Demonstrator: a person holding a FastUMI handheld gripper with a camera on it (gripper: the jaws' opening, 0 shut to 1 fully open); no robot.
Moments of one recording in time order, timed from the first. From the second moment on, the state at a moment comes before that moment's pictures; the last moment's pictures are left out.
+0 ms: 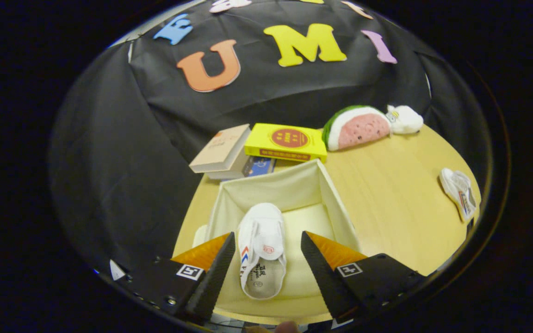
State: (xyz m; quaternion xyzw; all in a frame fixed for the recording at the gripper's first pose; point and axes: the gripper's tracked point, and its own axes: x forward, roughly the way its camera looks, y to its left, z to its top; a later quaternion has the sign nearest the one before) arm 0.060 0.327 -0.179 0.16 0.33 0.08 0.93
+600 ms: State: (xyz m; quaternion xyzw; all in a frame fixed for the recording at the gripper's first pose) arm -0.002 0.045 -0.110 0.05 0.18 0.08 0.98
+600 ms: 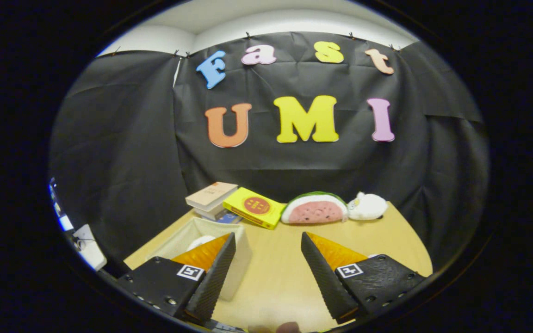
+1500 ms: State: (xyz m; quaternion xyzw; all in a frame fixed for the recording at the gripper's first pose) arm 0.012 -0.234 -0.389 0.05 0.35 0.05 0.93
